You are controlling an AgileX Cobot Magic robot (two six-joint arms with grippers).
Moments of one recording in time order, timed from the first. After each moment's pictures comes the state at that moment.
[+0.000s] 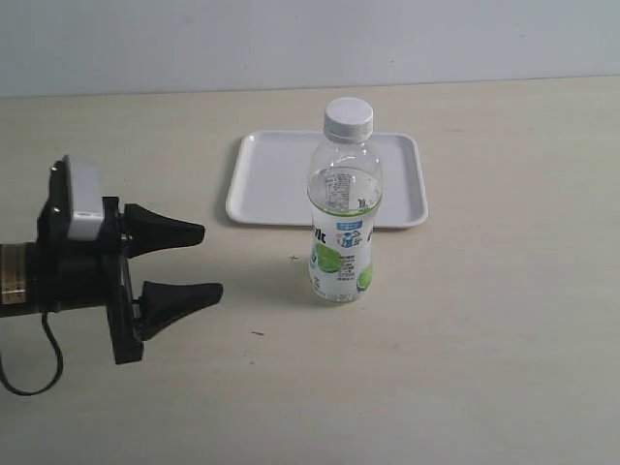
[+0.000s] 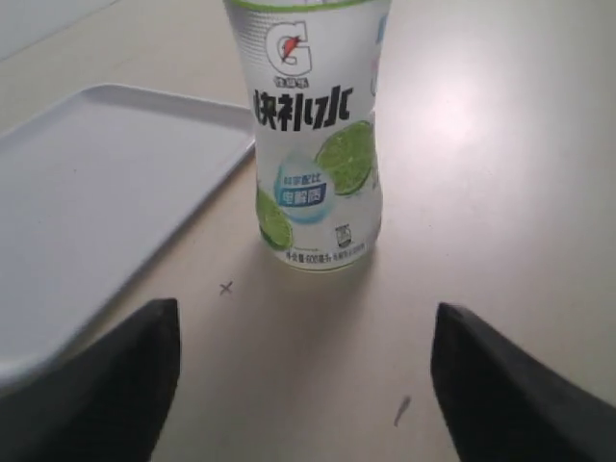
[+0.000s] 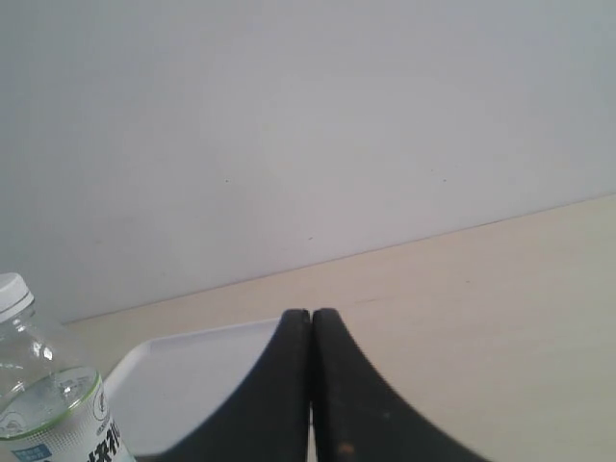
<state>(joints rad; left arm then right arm) -0.14 1.93 -0.50 1.19 -1.15 -0.16 -0.05 0.01 0.00 0.39 0.11 -0.10</state>
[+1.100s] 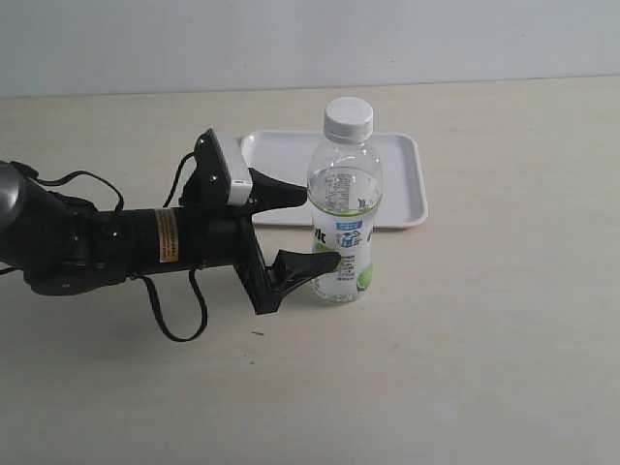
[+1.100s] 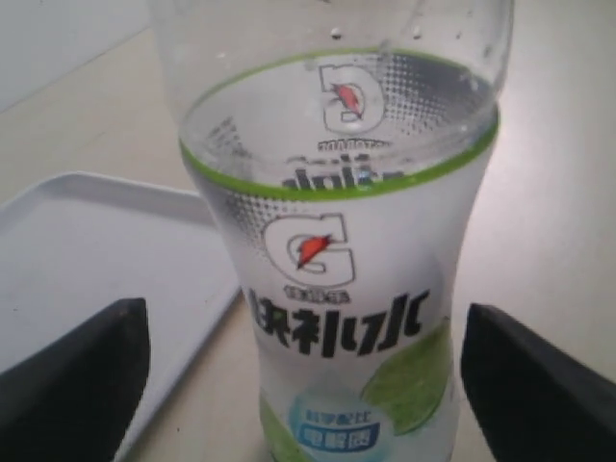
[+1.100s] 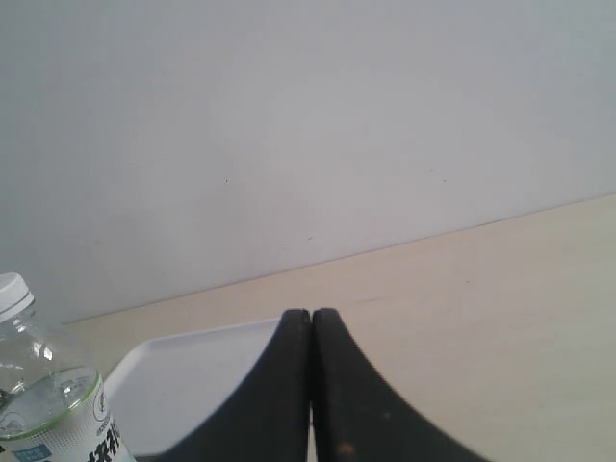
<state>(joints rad) -0.47 2.10 -0.81 0.89 -1.04 -0.21 -0.05 0.01 0.00 0.39 0.11 -0.10</state>
